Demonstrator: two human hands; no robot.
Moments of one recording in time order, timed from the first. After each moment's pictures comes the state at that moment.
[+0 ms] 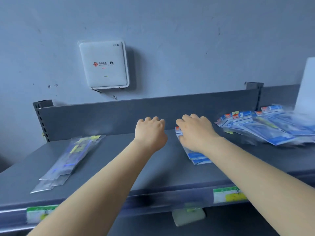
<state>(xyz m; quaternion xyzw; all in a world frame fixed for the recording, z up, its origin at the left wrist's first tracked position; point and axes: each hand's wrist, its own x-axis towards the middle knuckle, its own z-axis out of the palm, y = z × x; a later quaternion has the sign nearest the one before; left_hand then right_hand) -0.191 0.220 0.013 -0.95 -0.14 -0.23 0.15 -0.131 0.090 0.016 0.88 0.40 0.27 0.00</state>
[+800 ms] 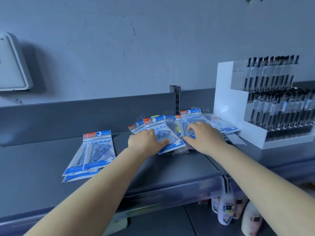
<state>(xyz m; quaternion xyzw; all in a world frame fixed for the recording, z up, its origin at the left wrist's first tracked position) -0.013 -0.019 -0.014 -0.97 -0.19 -0.11 -0.02 0.050 -0.189 -0.009 0.94 0.27 0.15 -0.13</state>
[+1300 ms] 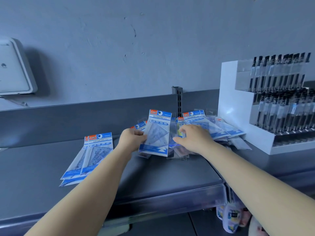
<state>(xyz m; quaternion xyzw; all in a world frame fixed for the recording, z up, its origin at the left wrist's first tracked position) -0.017 0.010 -0.010 -0.80 -0.26 -0.22 -0.50 0.070 -0.160 -0.010 0.94 0.27 0.08 -0.19</state>
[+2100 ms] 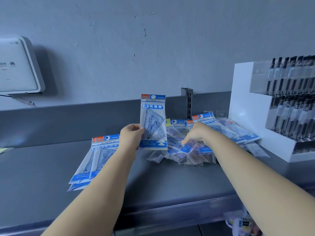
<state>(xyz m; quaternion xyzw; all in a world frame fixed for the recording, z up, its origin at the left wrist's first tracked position) -0.011 0.038 -0.008 -0.68 -0.25 -0.31 -0.61 0.090 -0.126 0.018 0.94 0.16 -0.11 -0.26</state>
